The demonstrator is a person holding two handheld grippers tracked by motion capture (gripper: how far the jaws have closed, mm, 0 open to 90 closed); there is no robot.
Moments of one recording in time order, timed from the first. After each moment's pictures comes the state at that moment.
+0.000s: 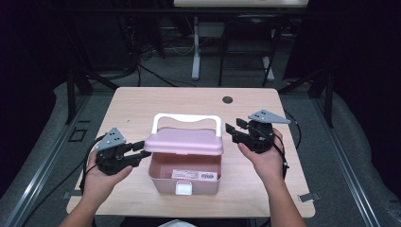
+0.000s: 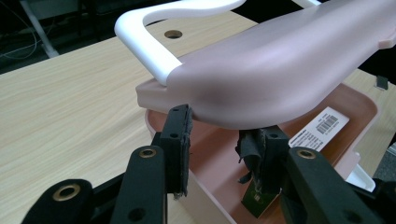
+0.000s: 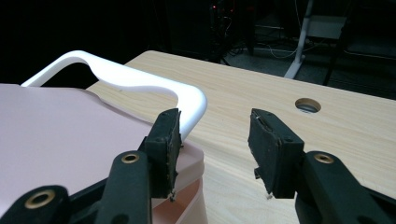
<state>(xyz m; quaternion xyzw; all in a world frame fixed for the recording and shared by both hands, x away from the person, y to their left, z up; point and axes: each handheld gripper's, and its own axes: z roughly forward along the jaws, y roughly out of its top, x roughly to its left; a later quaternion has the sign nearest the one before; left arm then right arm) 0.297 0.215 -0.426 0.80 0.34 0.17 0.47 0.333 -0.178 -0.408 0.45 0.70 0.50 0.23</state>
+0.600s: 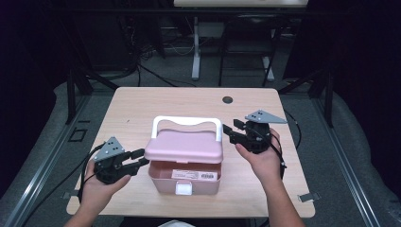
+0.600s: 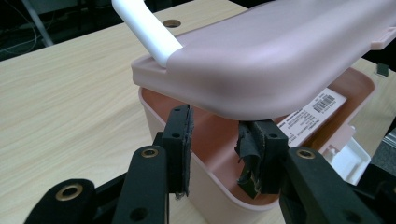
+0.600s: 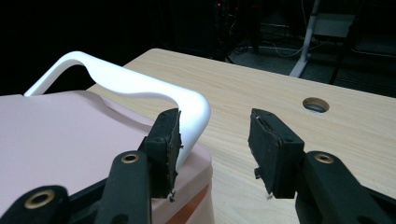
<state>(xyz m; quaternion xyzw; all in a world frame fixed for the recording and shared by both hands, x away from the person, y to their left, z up) 0.281 0.220 -0.440 0.80 0.34 0.17 0.47 0.333 -0.172 -0.409 0.44 0.71 0.50 0.22</state>
